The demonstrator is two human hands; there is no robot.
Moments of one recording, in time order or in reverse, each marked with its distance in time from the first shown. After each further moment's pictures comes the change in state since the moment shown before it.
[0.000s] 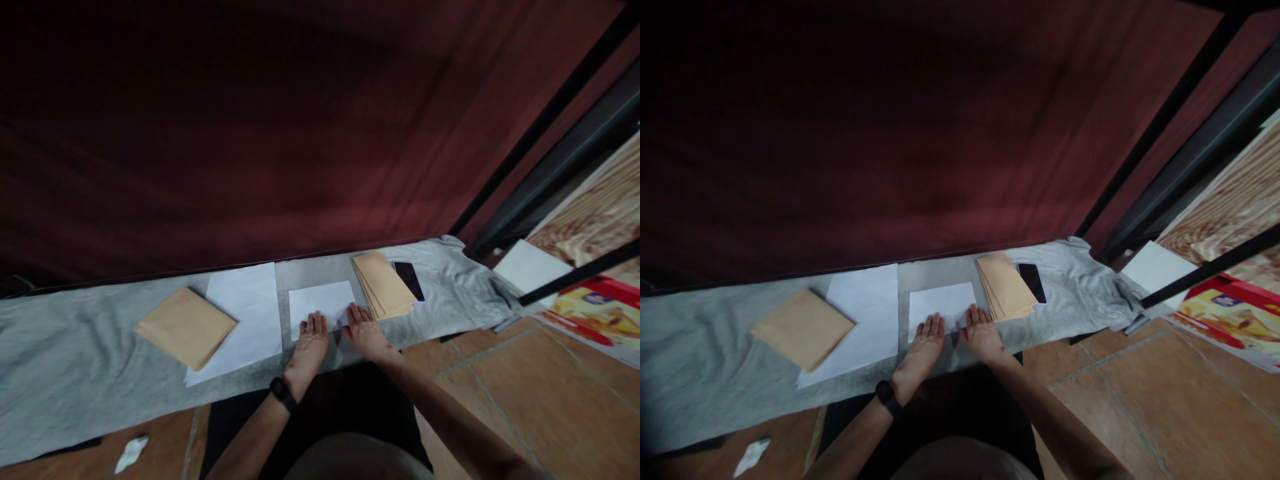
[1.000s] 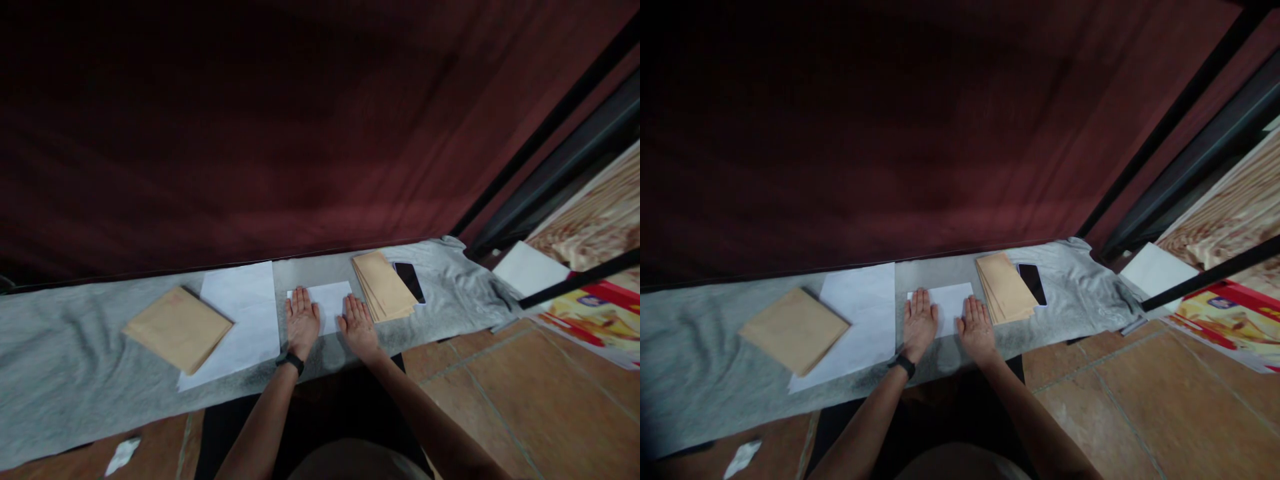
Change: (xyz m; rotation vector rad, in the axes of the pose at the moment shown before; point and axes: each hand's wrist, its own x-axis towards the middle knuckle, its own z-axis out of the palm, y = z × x) left_hand 0.053 -0.021 0.008 -0.101 0.323 -0.335; right_hand 0.014 -0.009 0.033 0.020 0.303 0.119
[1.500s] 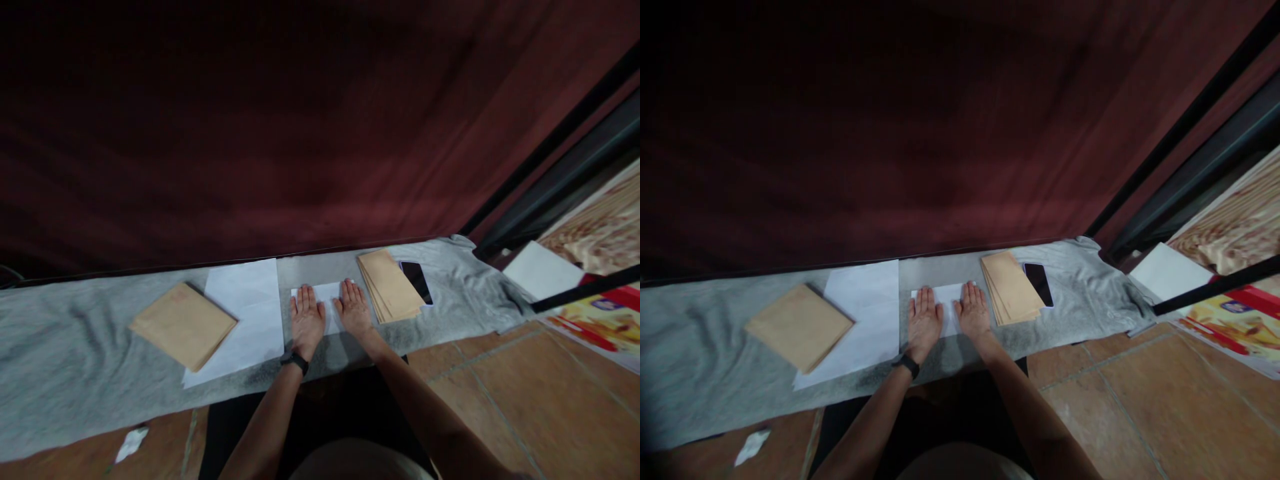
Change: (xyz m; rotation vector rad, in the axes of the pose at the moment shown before) left_hand 0.001 -0.001 0.003 0.000 -0.017 0.002; right_hand 0.052 -0.007 0.020 0.054 -0.099 0.035
